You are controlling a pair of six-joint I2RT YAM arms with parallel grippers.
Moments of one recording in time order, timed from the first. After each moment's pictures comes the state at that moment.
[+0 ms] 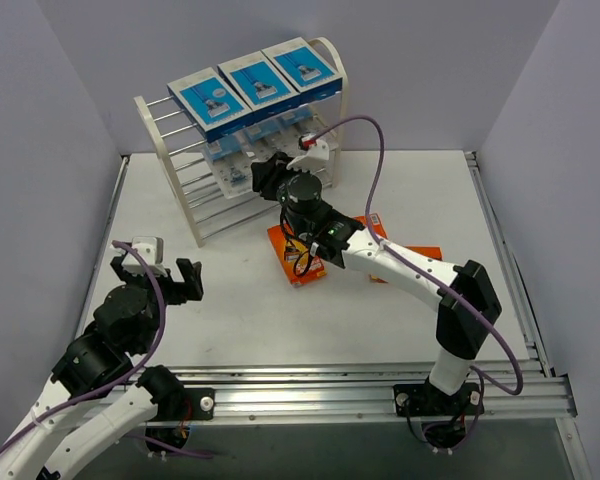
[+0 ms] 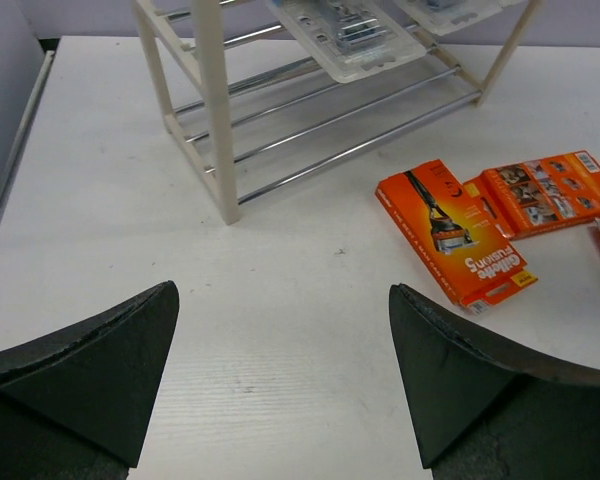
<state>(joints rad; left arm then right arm) -0.74 0.45 0.81 -0.57 -0.60 -0.23 0.87 1.73 1.42 0.35 0.49 0.60</state>
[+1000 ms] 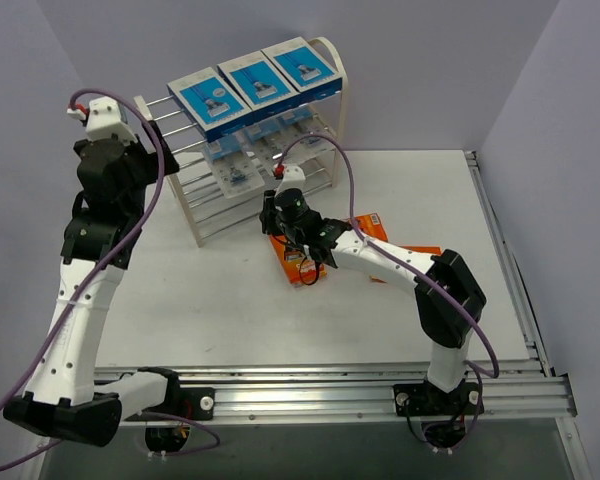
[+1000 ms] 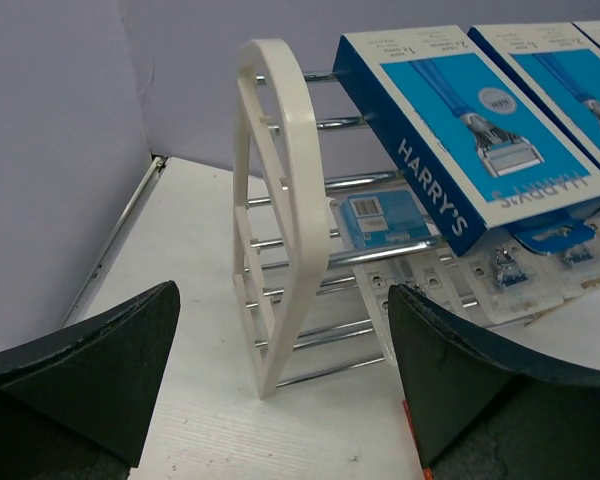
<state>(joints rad) -0.24 1.16 1.49 -0.44 -0.42 -0.22 0.83 1.84 1.41 0.03 0.28 0.47</state>
